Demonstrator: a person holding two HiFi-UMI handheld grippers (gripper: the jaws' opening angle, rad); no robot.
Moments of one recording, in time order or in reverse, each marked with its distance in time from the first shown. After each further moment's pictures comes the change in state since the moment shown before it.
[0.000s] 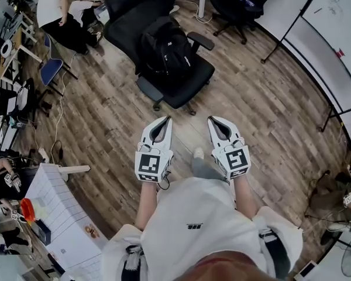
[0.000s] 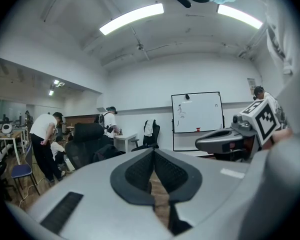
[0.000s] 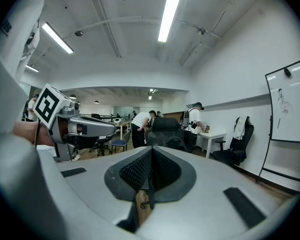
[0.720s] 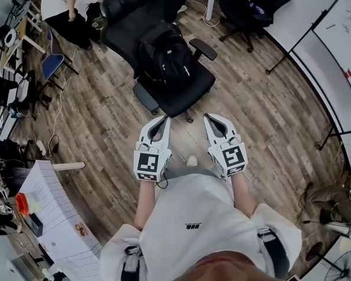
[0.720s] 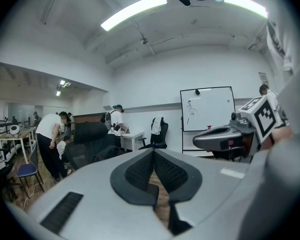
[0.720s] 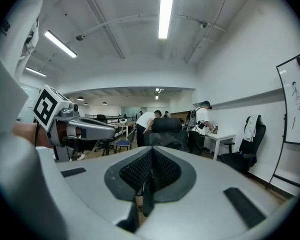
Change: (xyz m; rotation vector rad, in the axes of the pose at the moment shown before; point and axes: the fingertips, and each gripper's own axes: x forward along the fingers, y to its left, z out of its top) left arm 0.104 0.021 0.009 -0.007 0.041 0.096; right arm 0.075 -0.090 0.006 0.000 0.007 0.111
